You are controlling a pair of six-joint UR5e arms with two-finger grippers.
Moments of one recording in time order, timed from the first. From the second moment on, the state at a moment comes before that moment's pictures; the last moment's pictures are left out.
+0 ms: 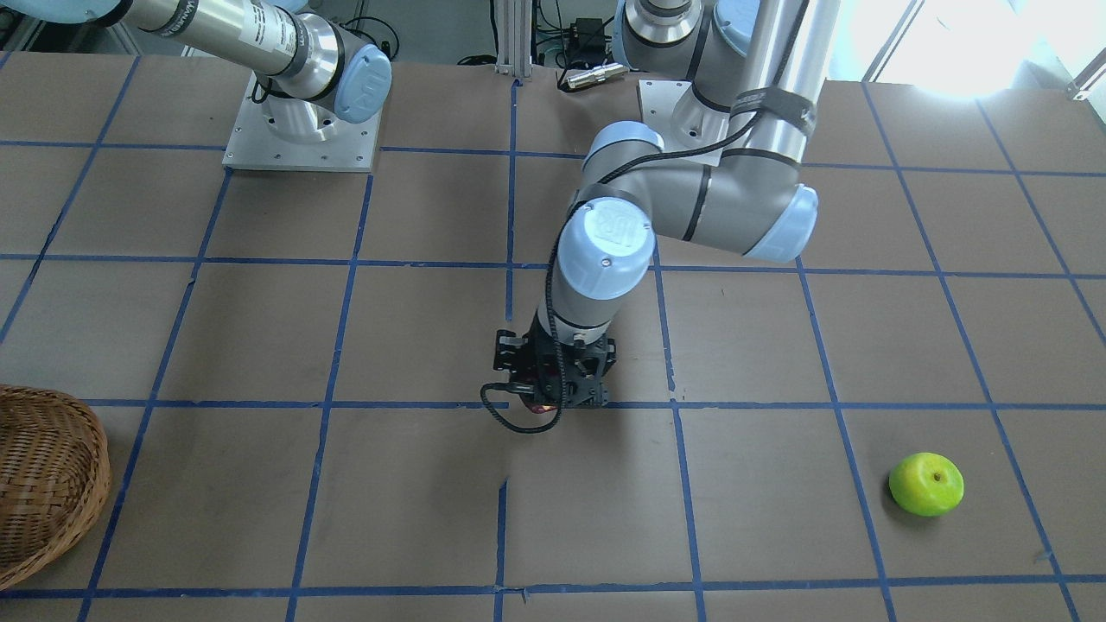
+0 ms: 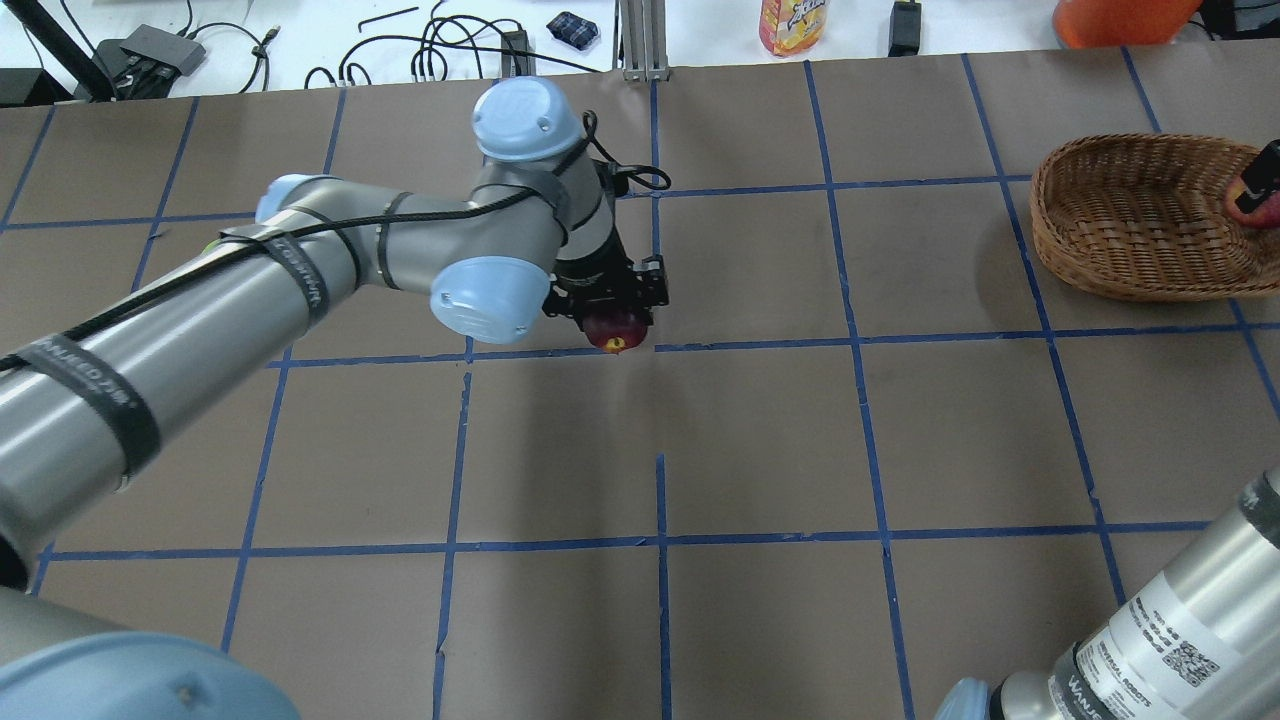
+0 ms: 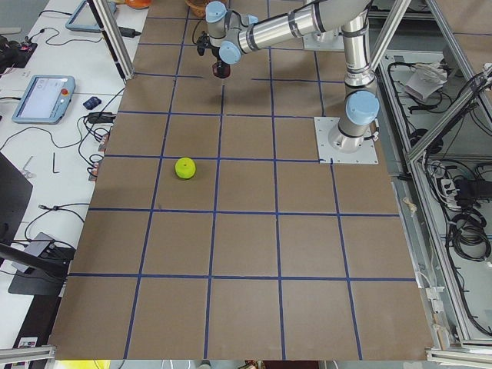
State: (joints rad) left arm -1.88 -2.03 -1.67 -0.99 1.43 -0.33; right arm 0.91 -0.86 1.15 -1.86 -1.58 -0.82
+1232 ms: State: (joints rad) left arm -1.50 -1.94 -1.65 -1.13 1.56 0.21; right arm 1.37 -1.08 1.22 -1.49 -1.53 -0.25
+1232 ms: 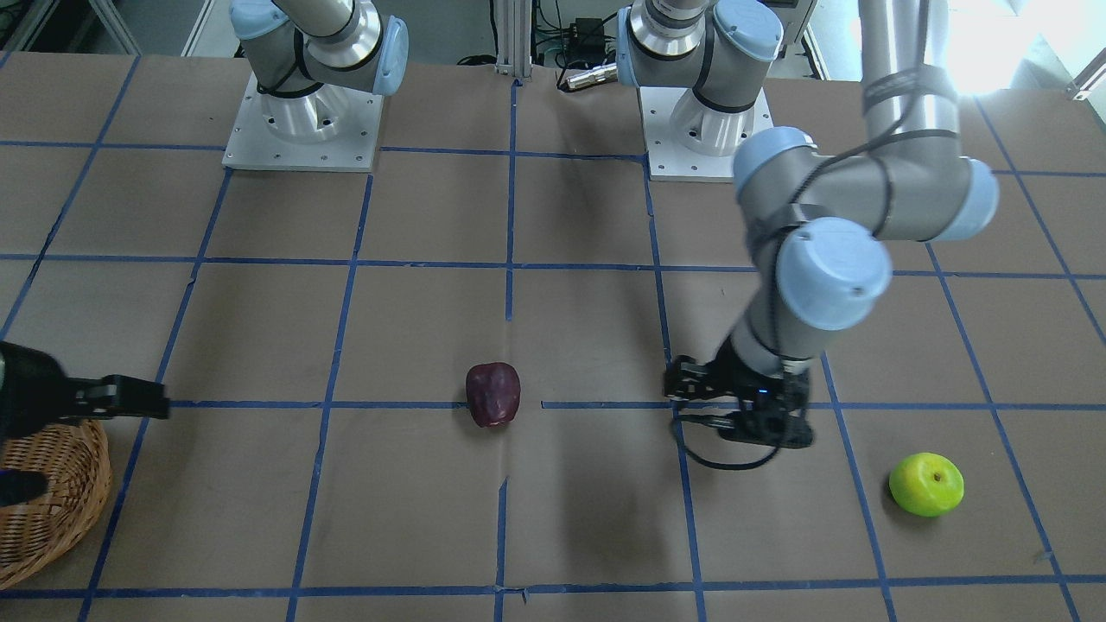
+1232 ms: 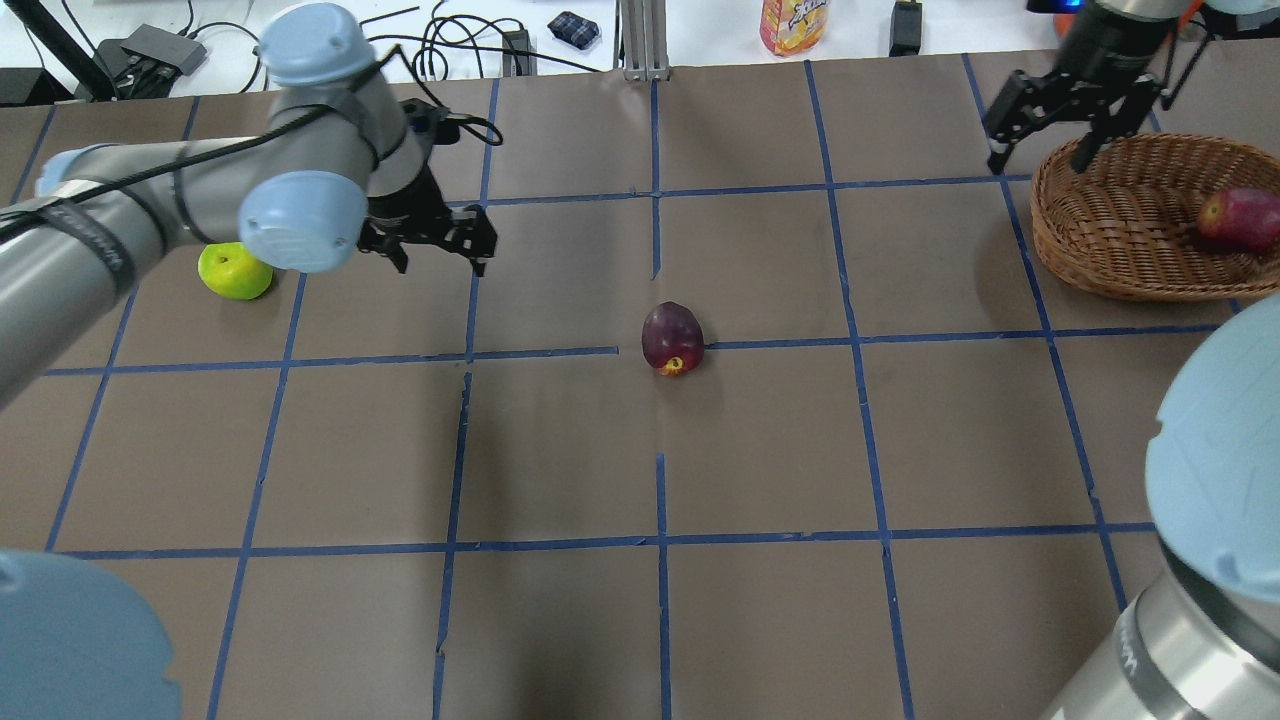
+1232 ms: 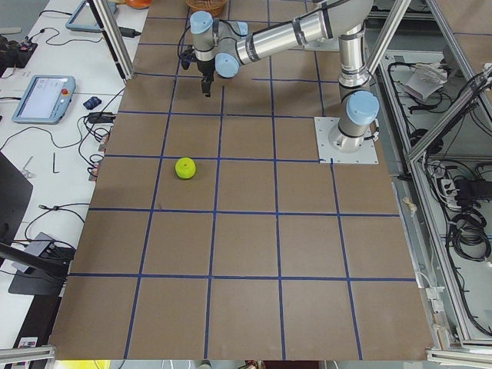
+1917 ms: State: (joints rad) left arm -1.12 -2.04 -1.51 -1.12 1.62 0.73; right arm 1.80 -1.09 1.46 -1.88 -1.53 0.13
